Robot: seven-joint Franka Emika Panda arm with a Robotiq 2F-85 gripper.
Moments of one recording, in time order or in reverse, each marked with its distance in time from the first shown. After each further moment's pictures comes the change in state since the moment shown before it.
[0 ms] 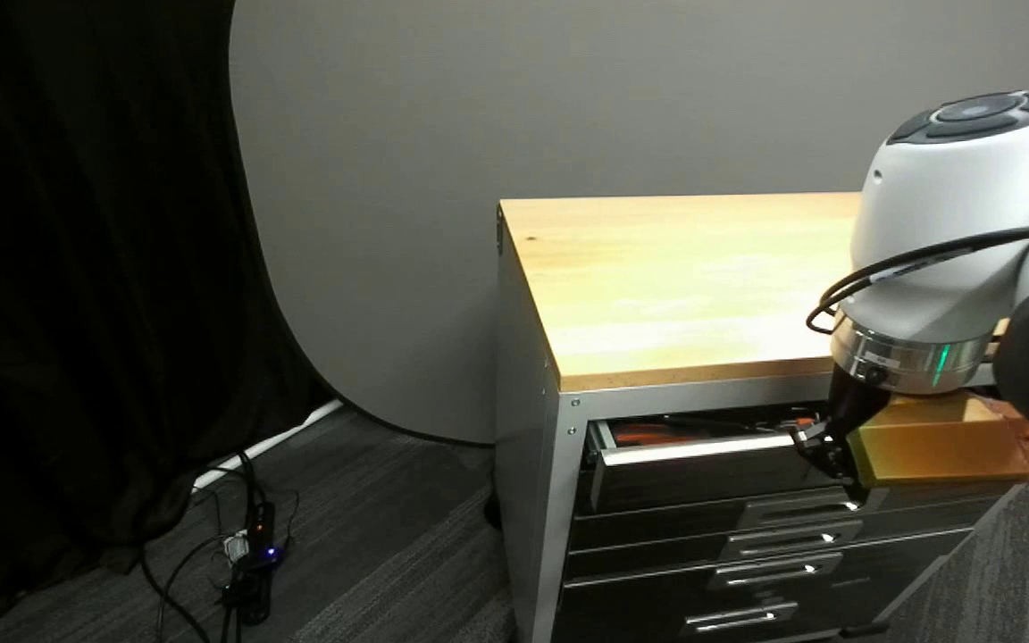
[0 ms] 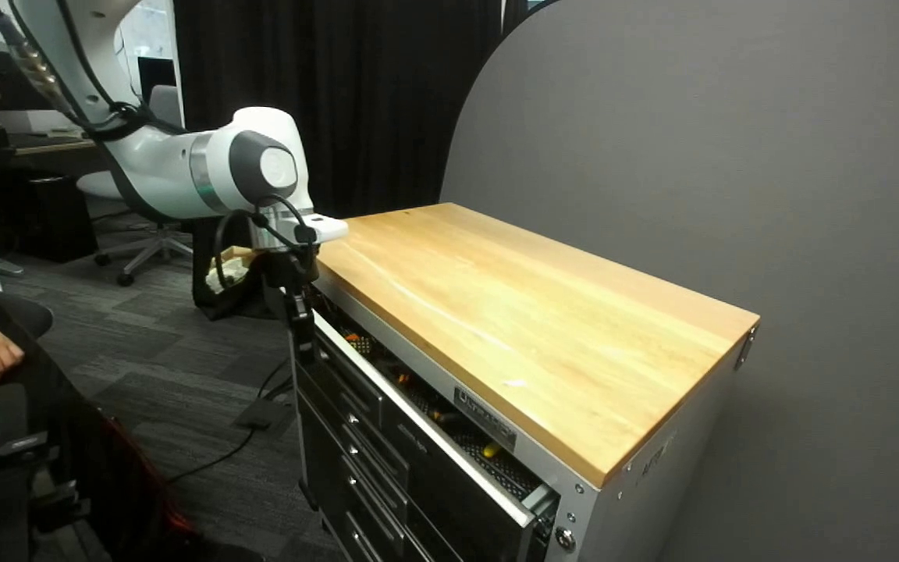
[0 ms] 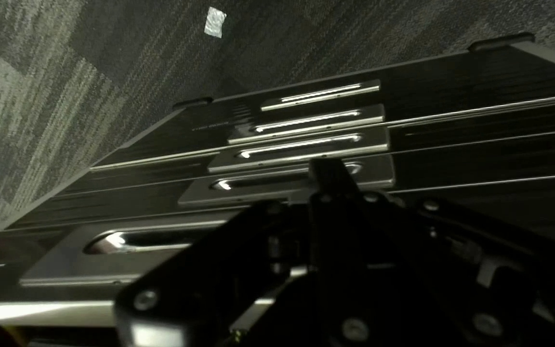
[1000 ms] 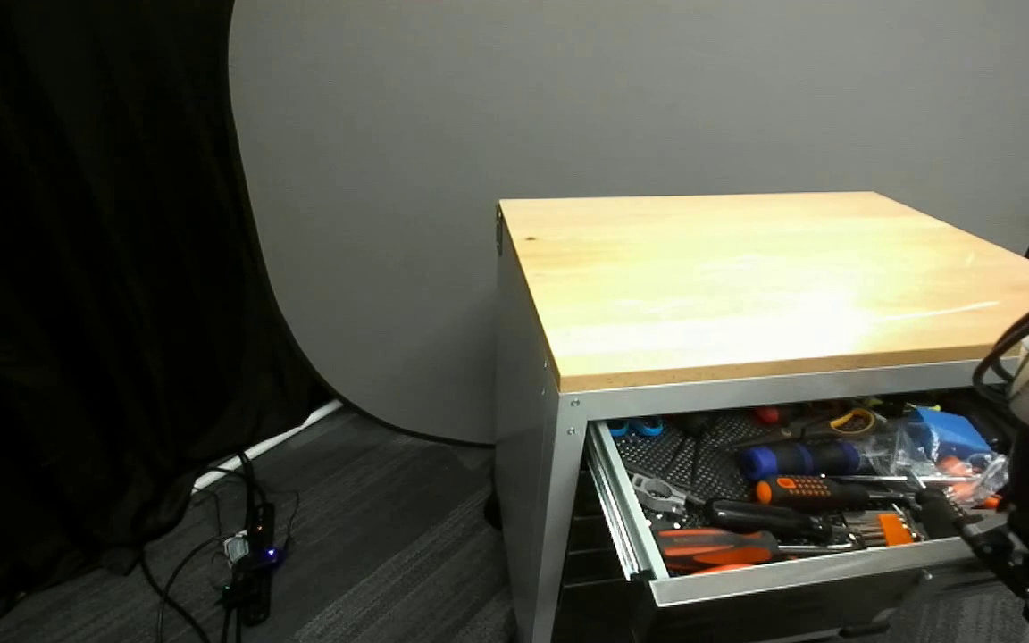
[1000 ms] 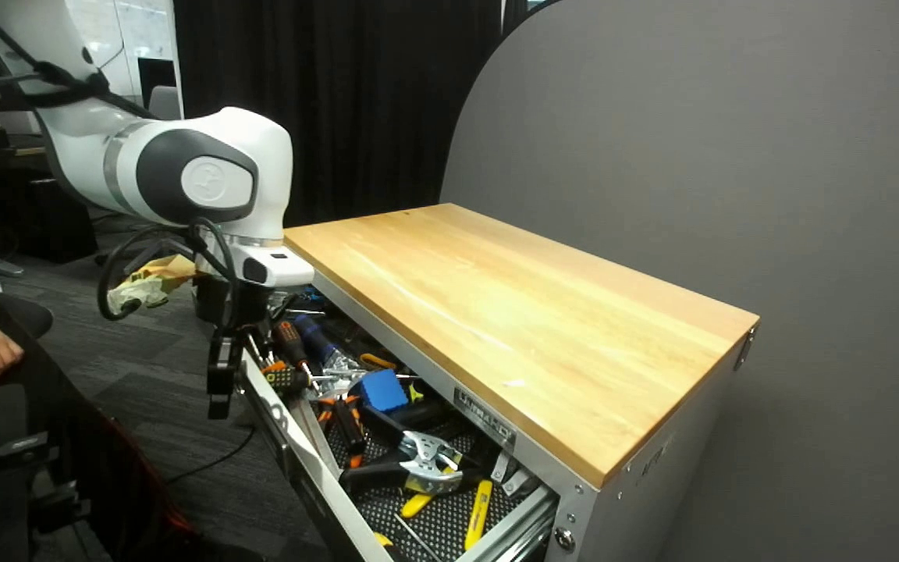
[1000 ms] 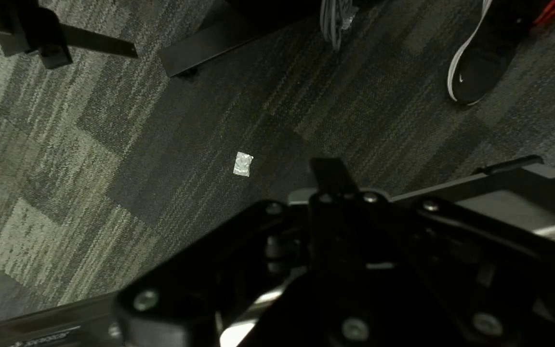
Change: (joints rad) arm -0.172 -0.196 0.094 -0.306 0.285 -0.062 -0.214
